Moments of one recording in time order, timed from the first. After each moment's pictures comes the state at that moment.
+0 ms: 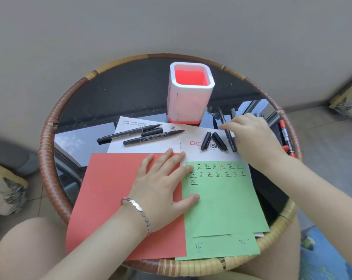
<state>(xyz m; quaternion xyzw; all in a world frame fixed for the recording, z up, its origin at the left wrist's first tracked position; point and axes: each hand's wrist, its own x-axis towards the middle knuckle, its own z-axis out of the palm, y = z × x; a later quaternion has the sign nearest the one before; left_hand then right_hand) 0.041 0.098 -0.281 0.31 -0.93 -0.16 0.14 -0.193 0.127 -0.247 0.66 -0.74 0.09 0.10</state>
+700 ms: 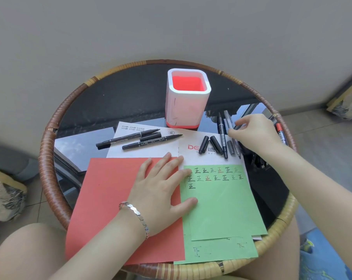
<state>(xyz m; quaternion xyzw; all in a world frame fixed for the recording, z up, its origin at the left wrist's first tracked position) 0.042 0.097 -0.283 0.31 -0.93 -0.16 0.15 -0.202 0.110 -0.229 0.40 -0.88 0.23 -0.11</state>
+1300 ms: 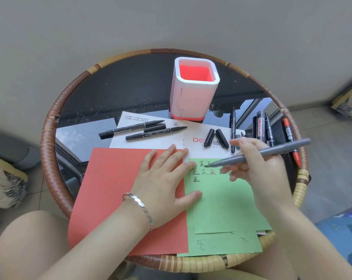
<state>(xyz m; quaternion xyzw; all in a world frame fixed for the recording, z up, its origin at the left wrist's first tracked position) 0.042 0.098 -0.281 0.31 -0.93 -0.16 0.14 -0.113 0.176 -0.226 0.29 -0.65 0.62 -0.32</state>
